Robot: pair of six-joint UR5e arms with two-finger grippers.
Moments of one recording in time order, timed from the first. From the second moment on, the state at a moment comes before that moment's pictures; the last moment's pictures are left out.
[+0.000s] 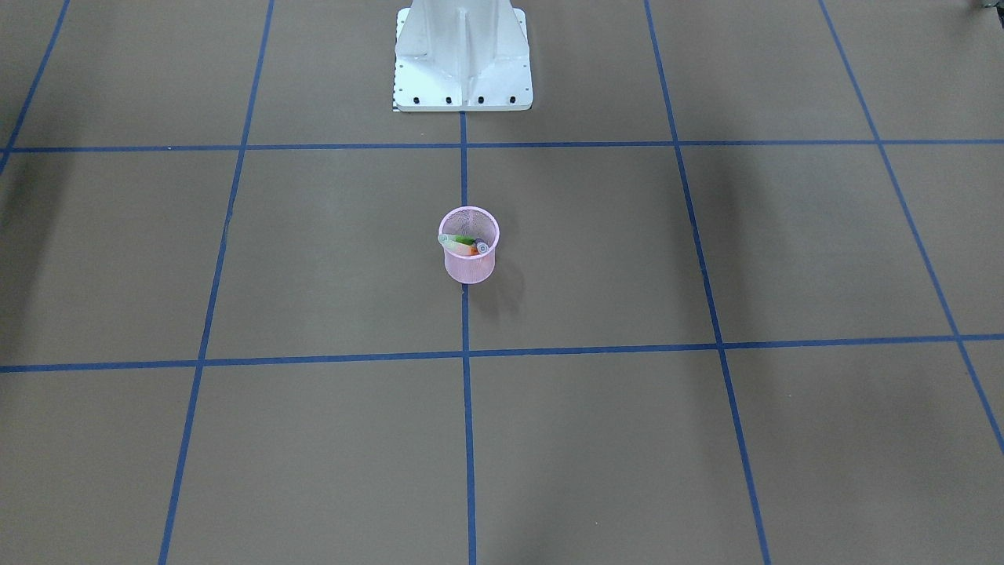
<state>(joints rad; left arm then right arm) -1.58 -1.62 -1.60 -1.59 -2.29 0.12 1.61 -1.60 1.66 -1.58 2.43 0.06</state>
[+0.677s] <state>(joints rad) -1.59 -1.60 -1.64 -1.59 -2.32 0.11 1.61 -1.60 1.67 -1.58 2.44 0.07</state>
